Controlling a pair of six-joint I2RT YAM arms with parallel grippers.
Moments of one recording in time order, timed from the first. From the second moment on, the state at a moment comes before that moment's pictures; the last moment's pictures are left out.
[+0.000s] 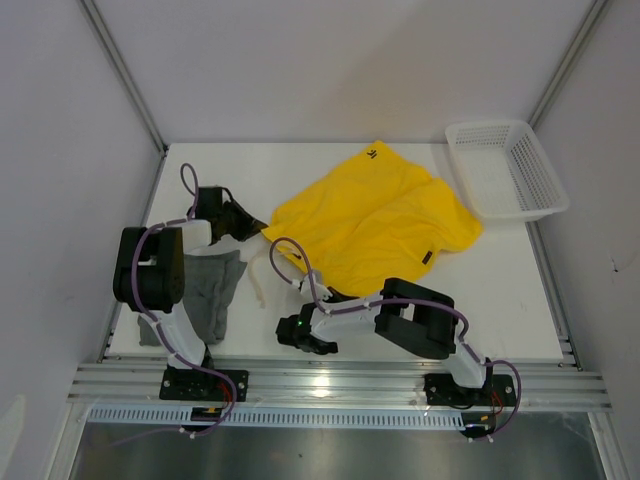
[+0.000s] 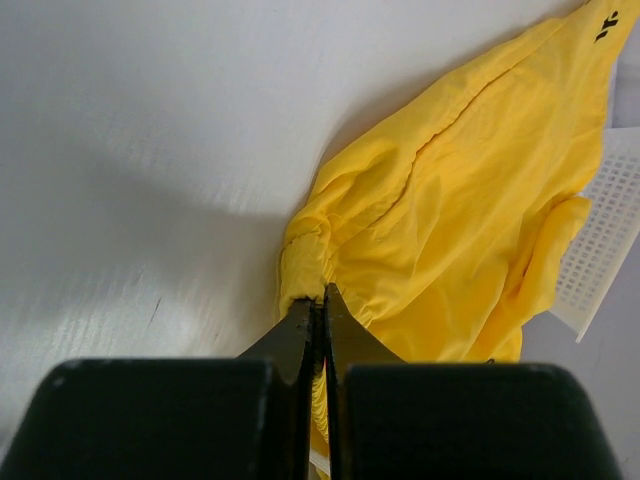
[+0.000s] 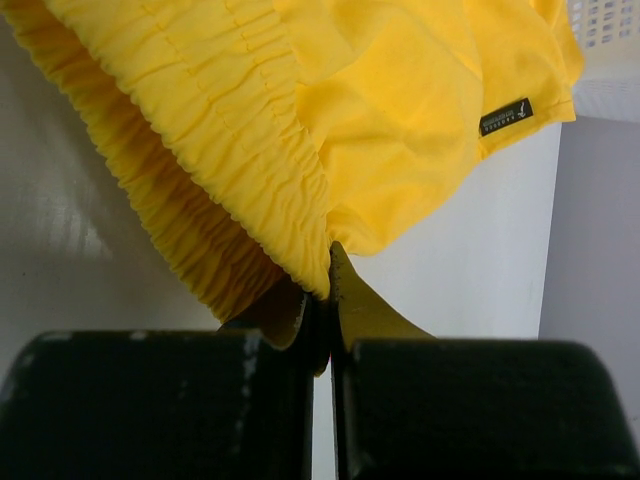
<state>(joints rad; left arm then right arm) -0.01 1.82 0.95 0.06 0.39 -0.91 1.34 2.12 1.30 -0.98 1.12 0.86</state>
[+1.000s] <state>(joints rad) -0.01 1.82 0.97 0.05 0.40 -0.91 1.34 2.12 1.31 -1.00 1.11 0.90</state>
